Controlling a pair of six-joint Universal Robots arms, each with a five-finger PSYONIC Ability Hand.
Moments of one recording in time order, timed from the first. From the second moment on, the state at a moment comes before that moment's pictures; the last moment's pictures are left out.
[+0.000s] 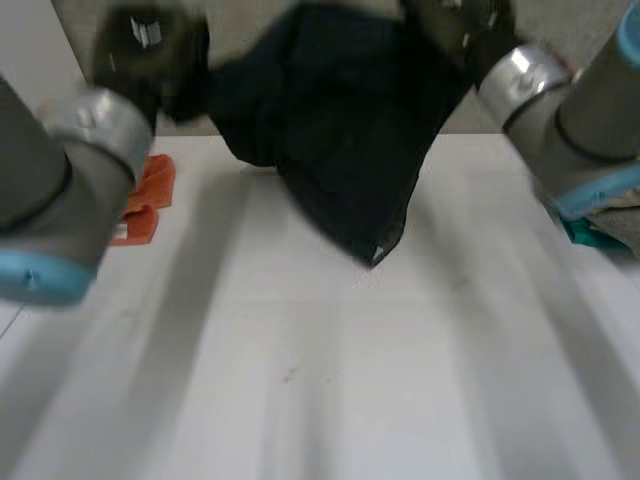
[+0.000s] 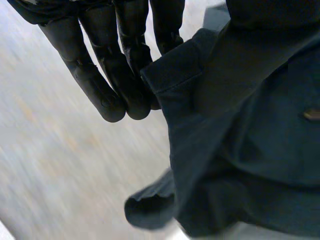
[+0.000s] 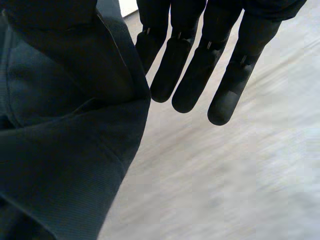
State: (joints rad) left arm 4.25 -1.81 -1.31 3.27 -1.62 3.49; right arm 1.95 -0.96 0.85 -0.22 1.17 2.60; left_hand 1.15 1.20 1.19 1.20 0.98; right_hand 1.12 1.17 1.19 1.20 1.01
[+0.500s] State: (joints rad) left arm 4.27 -1.82 -1.59 3.30 -1.61 3.51; right arm 2.01 -1.04 1.36 -0.05 1.35 2.87; left_hand 1.15 1.20 1.19 1.20 0.98; right_hand 0.34 0.35 0.34 0.33 0.14
